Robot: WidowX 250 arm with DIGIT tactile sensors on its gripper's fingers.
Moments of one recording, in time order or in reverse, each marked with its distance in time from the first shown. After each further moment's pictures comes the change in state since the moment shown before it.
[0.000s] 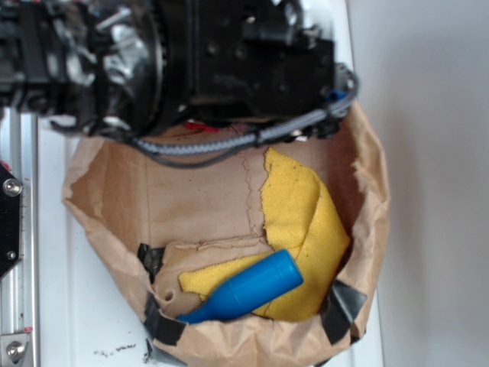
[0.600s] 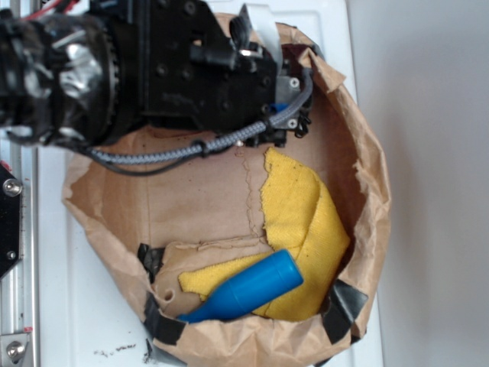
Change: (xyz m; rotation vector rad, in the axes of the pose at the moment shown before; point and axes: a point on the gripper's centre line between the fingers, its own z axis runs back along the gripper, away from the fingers) arm 0.000 0.011 -0.011 -0.050 -0.048 0.005
